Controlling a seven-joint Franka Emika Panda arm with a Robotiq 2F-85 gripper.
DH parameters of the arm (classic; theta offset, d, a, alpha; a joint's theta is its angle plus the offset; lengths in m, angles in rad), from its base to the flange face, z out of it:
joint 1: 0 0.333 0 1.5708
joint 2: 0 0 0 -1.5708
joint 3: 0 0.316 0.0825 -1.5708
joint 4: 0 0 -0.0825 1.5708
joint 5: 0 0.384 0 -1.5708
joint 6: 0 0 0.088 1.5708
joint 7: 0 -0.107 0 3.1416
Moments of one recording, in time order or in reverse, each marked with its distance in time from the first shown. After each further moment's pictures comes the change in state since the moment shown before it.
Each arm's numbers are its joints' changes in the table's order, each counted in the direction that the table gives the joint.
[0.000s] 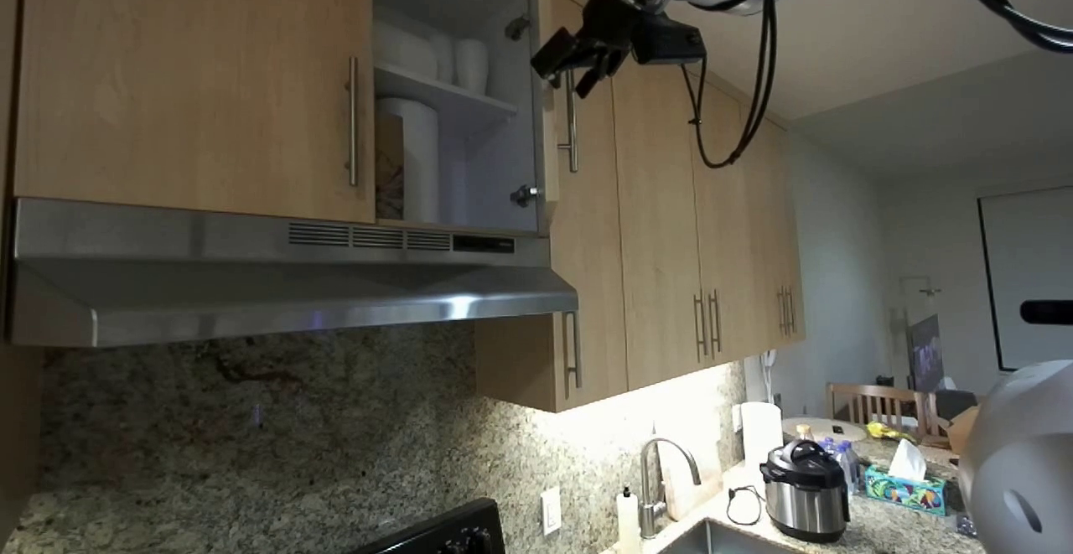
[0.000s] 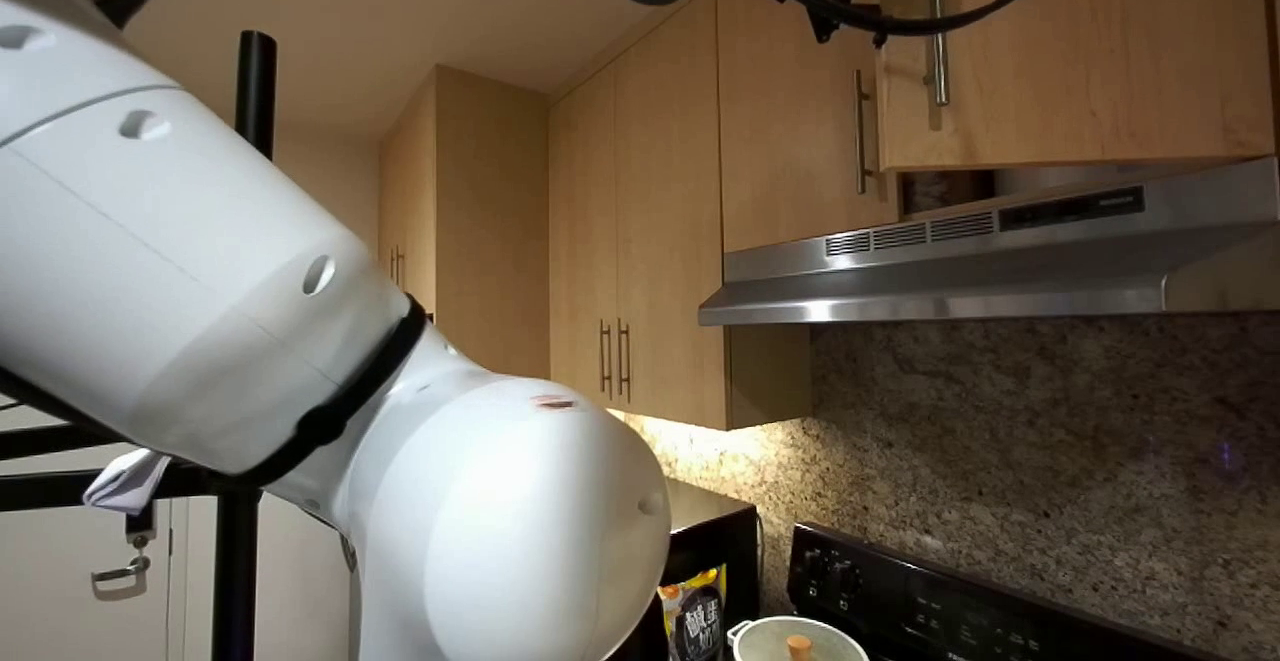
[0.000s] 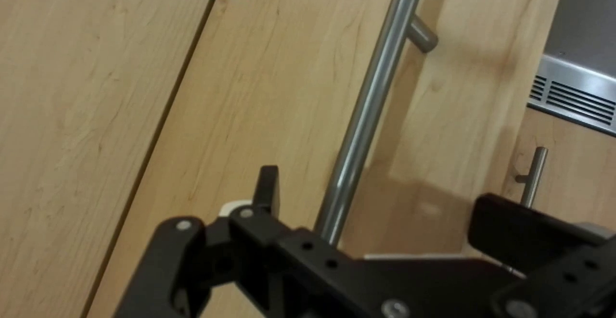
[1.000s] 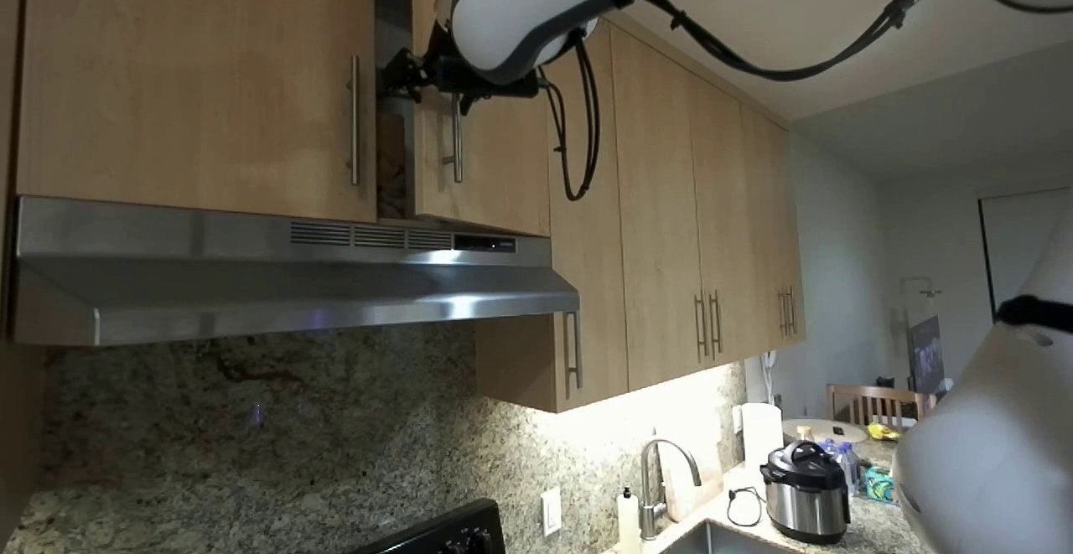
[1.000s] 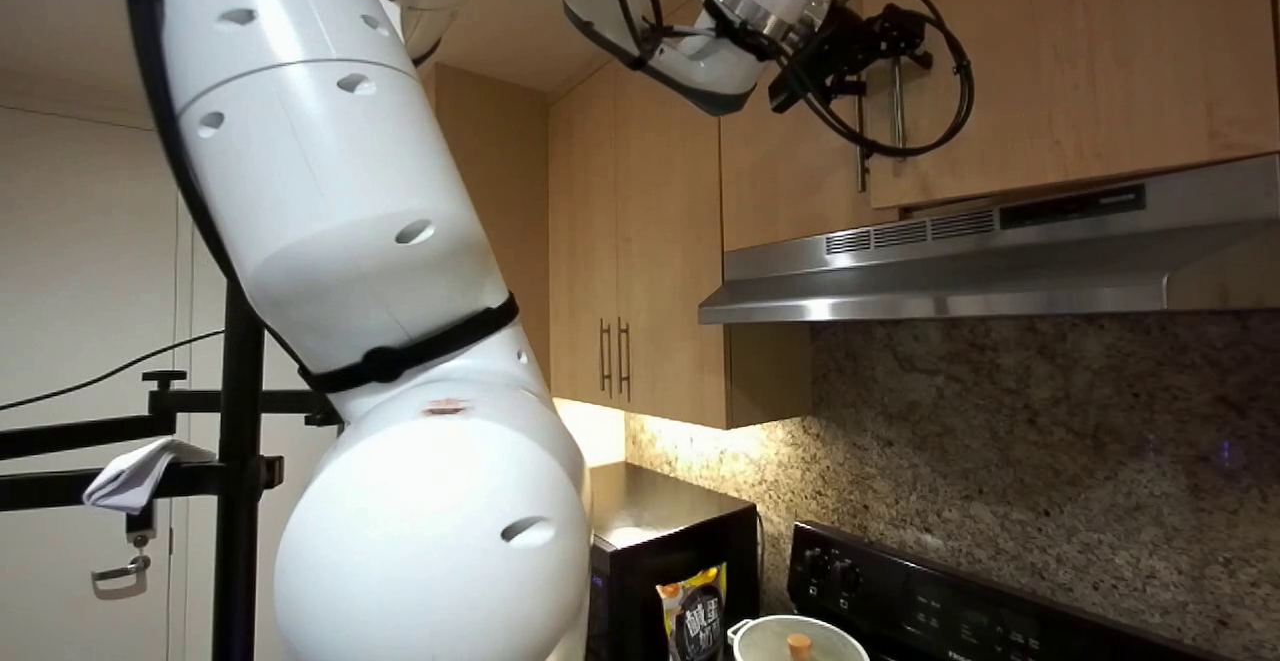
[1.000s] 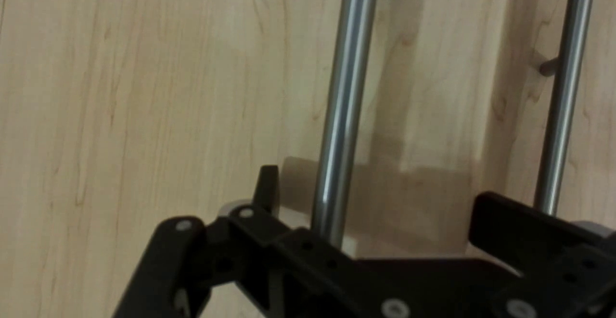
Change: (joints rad) arm -0.376 -0.464 0.478 -0.371 -0.252 -0.151 -0.674
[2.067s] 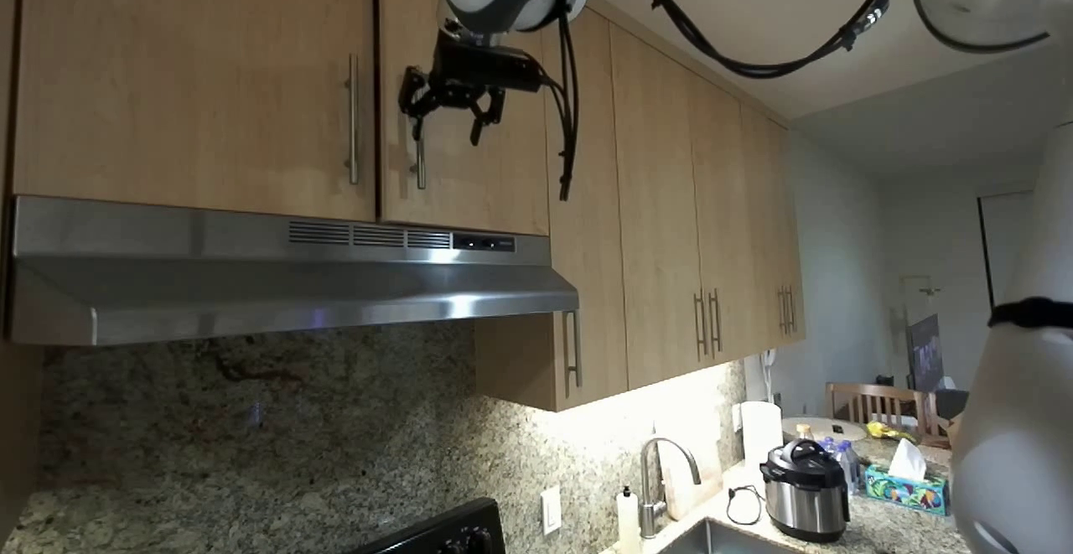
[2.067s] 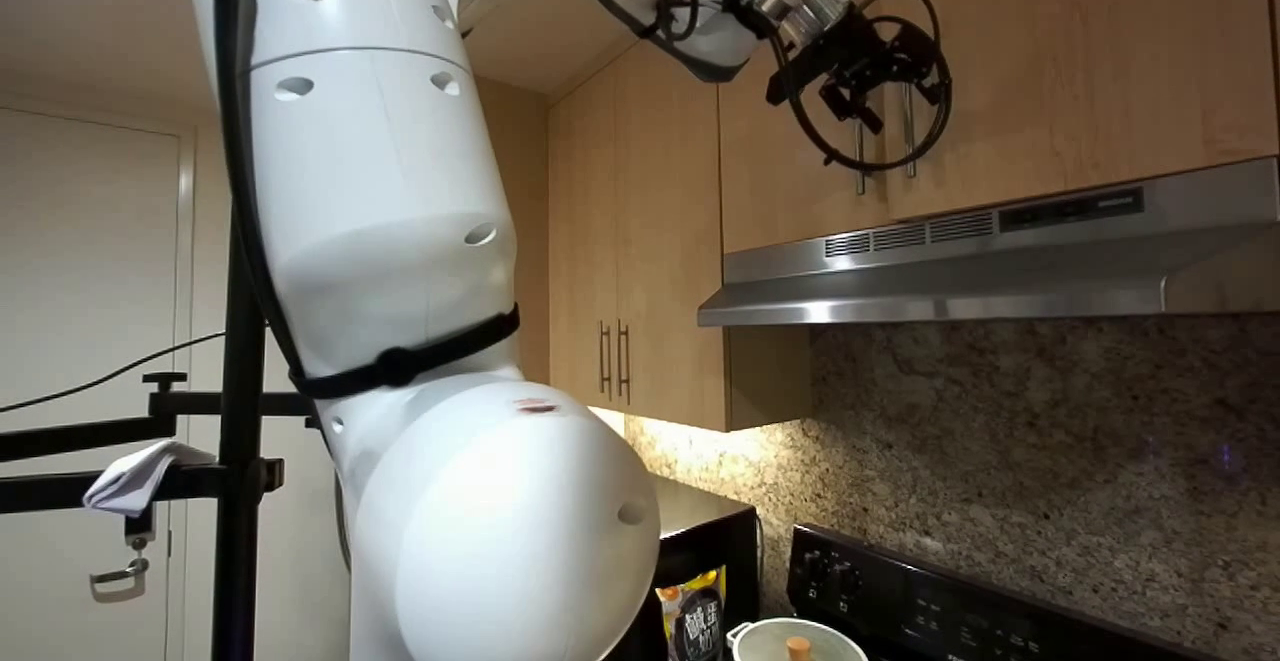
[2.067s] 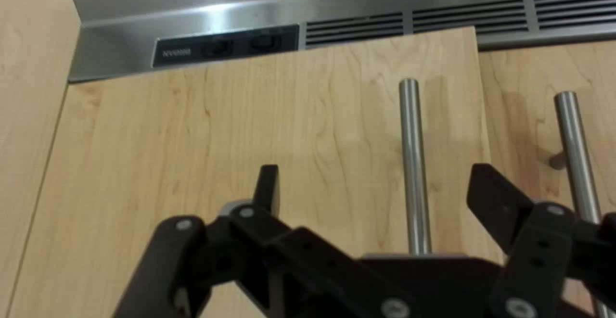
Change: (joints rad) arm 0.306 -0.103 -0.214 -0.151 0.086 0.422 -0.004
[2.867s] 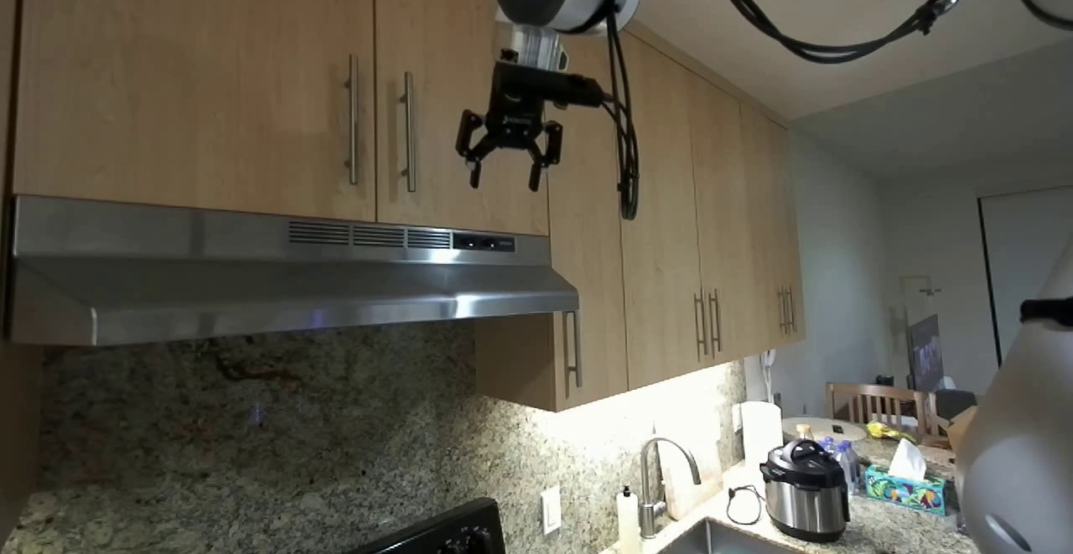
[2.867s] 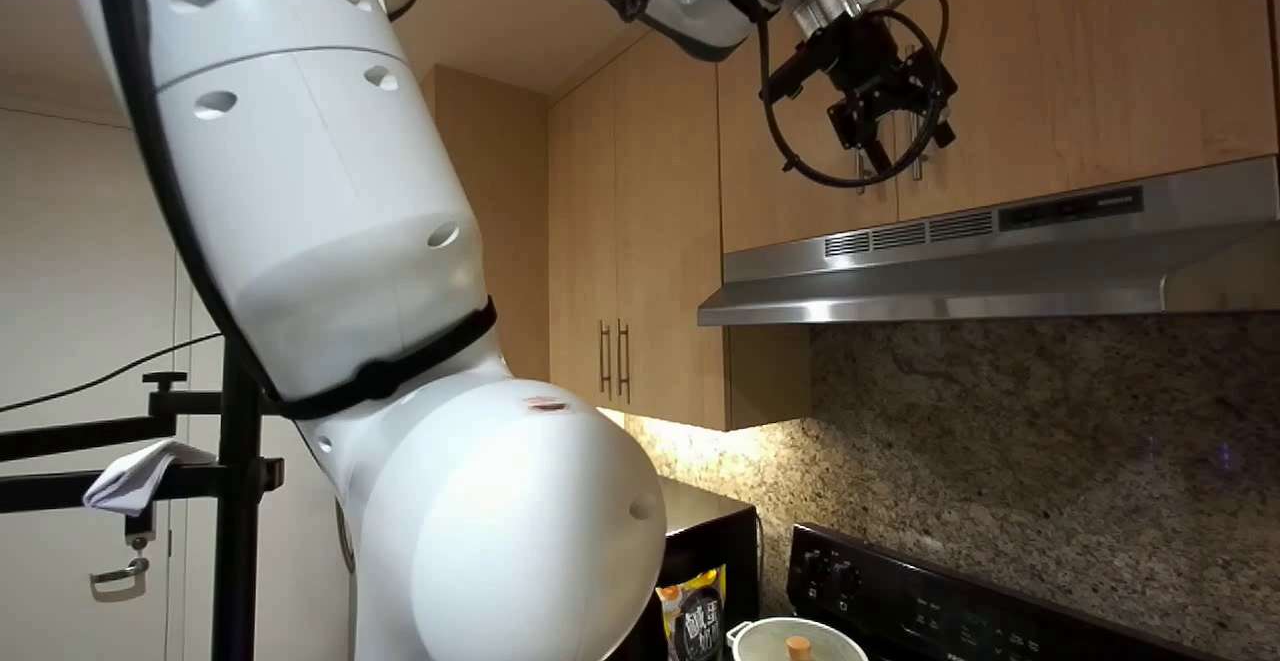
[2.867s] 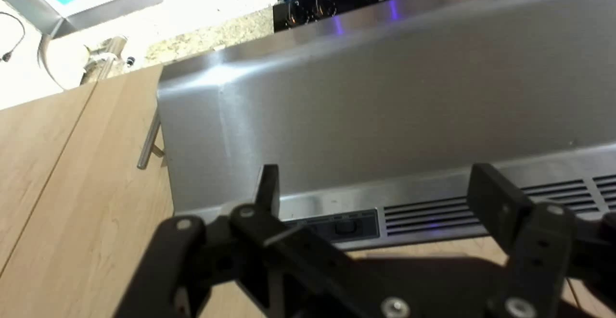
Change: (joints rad) arm 0.040 0.148 -0.117 0.179 0.188 0.255 0.076
